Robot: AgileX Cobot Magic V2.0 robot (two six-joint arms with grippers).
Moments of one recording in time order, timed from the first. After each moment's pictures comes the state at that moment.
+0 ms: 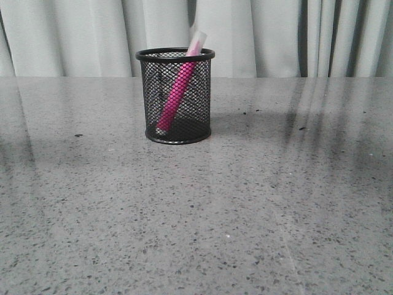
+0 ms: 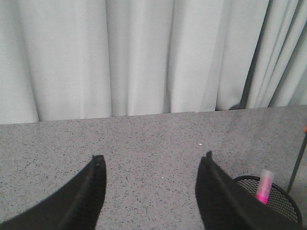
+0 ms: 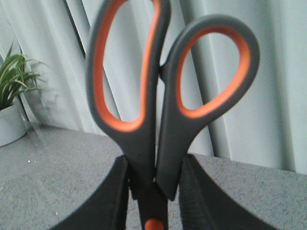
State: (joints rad) left arm -0.34 0.92 -0.86 -0.08 0.21 -0.02; right arm 0.58 1.45 -0.97 0.00 -0.50 0.18
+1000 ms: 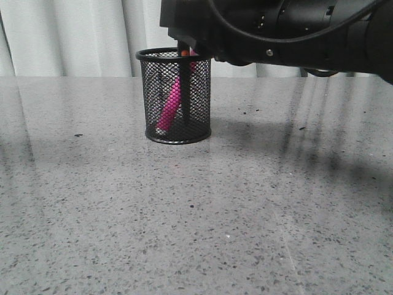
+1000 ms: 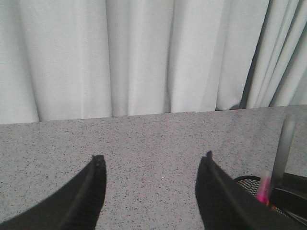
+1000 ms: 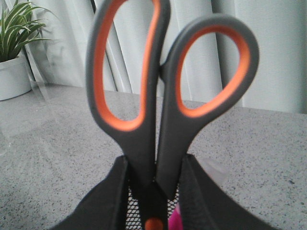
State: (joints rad) left arm -0.34 0.92 -0.86 -0.08 0.21 -0.02; right arm 0.59 1.65 -0.74 -0.06 -0.89 0.18
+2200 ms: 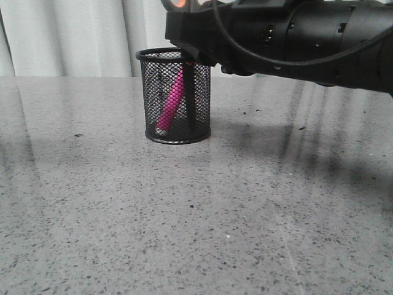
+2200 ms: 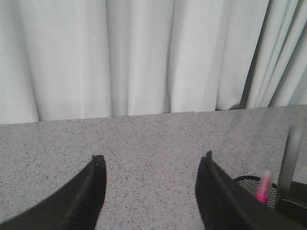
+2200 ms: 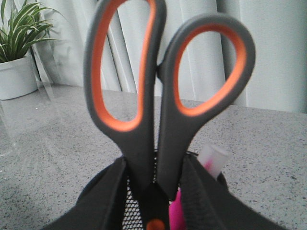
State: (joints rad) left arm -0.34 0.92 -0.86 -0.08 0.21 -0.02; right arm 0.59 1.65 -0.68 -0.08 -0.98 0.17
